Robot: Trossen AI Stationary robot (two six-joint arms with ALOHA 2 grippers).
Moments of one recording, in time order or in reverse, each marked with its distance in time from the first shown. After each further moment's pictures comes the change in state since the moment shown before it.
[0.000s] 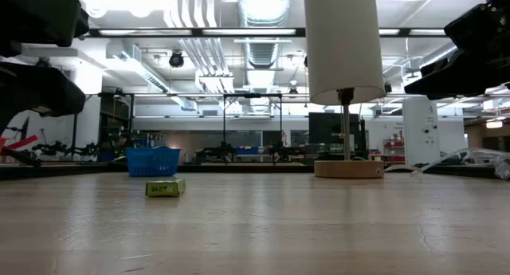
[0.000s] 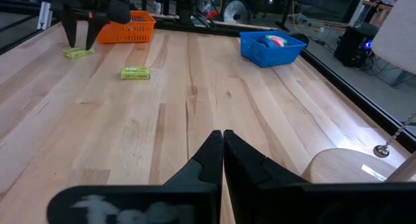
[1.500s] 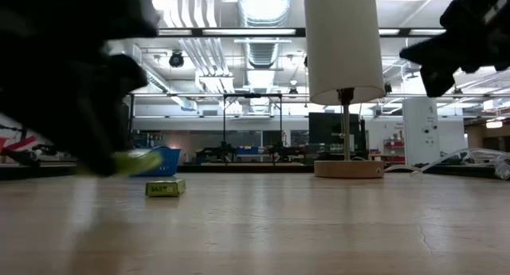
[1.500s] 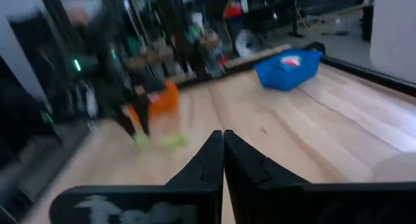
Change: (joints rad) left arm 0.092 0.057 0.061 0.001 -0.323 0.093; right arm 0.000 0.001 0.000 0.187 -0.032 0.338
